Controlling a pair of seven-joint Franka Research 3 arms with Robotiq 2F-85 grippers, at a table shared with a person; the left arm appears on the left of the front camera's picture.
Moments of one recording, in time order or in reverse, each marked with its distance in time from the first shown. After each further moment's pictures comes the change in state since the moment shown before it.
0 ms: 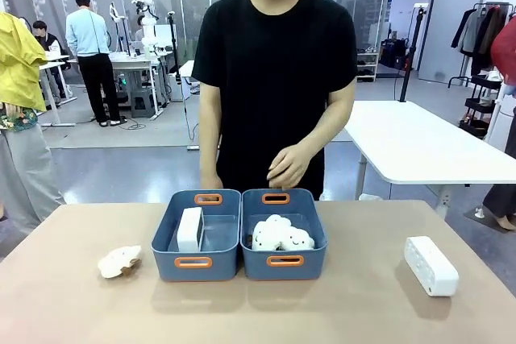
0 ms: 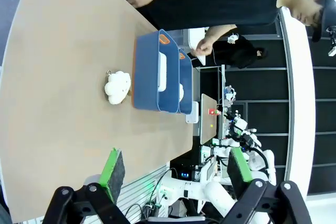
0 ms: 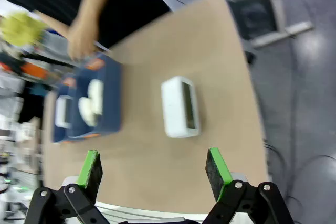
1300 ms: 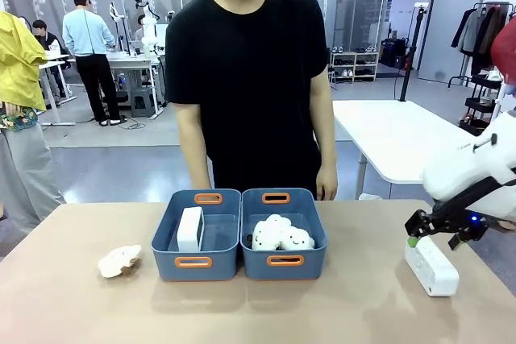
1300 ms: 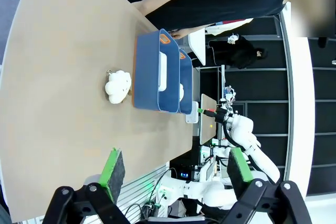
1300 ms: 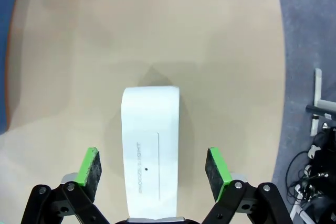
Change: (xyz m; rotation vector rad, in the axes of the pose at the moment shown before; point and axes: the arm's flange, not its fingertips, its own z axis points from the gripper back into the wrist) left arm -0.001 0.002 0.000 0.000 -0.001 0.005; right arm -0.008 0.044 -0.283 -0.450 0.364 0.326
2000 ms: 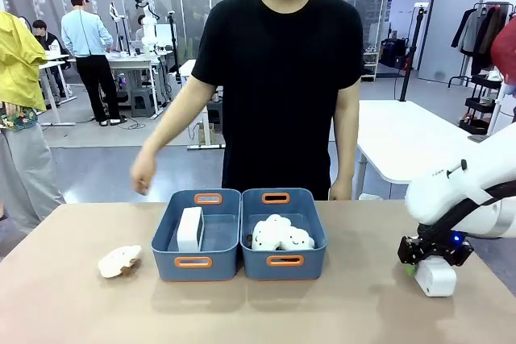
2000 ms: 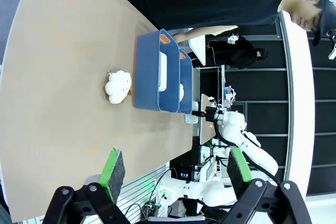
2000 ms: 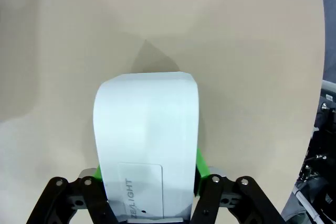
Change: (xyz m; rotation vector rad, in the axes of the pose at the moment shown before) left arm 0.000 0.000 0.000 0.000 -0.001 0.000; right arm -0.007 0.010 -0.054 -0.051 0.145 -0.006
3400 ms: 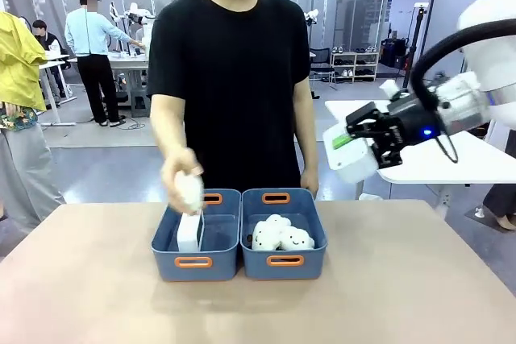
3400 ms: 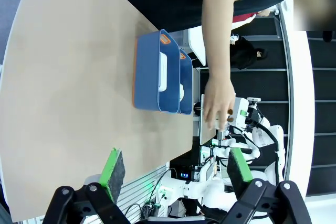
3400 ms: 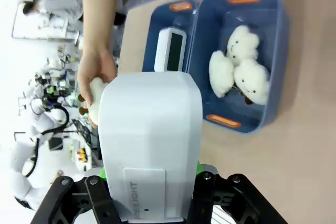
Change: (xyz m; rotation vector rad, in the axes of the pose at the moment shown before) left arm 0.000 0.000 0.000 0.001 -0.001 0.001; right arm 0.008 0.088 0.220 0.965 -0.128 -0.028
